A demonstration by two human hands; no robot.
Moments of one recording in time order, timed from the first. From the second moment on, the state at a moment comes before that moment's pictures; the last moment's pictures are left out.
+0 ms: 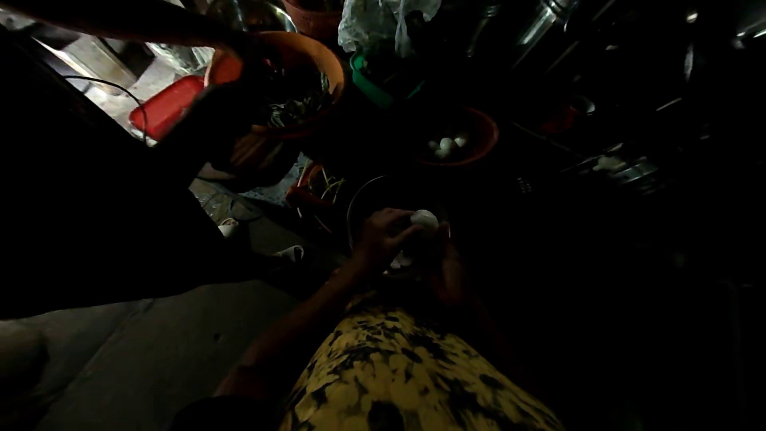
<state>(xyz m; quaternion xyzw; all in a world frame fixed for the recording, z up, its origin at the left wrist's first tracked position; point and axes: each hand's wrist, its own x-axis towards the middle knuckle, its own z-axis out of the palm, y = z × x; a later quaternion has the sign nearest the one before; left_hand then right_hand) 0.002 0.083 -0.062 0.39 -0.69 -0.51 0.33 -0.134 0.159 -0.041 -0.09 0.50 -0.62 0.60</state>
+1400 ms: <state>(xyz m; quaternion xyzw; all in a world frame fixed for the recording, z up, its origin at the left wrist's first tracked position) 0.013 0.075 -0.077 0.20 -0.65 -0.61 0.41 -0.150 0.160 -0.054 -0.12 0.43 -0.63 0.64</state>
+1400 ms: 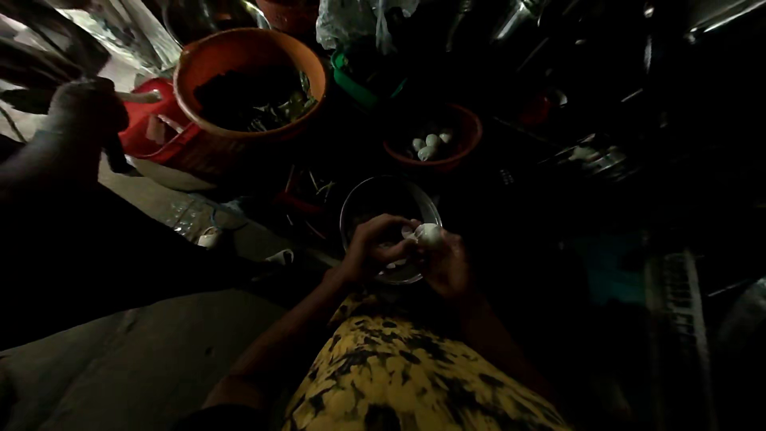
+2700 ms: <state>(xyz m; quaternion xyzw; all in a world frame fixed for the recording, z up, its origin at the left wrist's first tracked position) 0.003 0.053 -0.081 0.25 -0.84 -0.28 0.38 -0.155 0.153 -0.069 -0.34 0.48 -0.53 0.61</state>
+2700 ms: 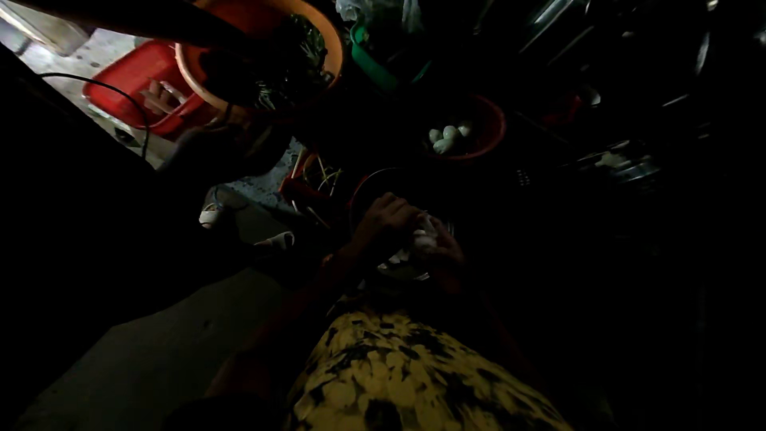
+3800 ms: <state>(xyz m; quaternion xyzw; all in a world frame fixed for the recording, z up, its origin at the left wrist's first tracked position) 0.036 0.054 -0.073 0.22 -0.81 -0.41 0.36 -0.159 0.115 -0.058 -0.08 0.46 -0.61 0.65</state>
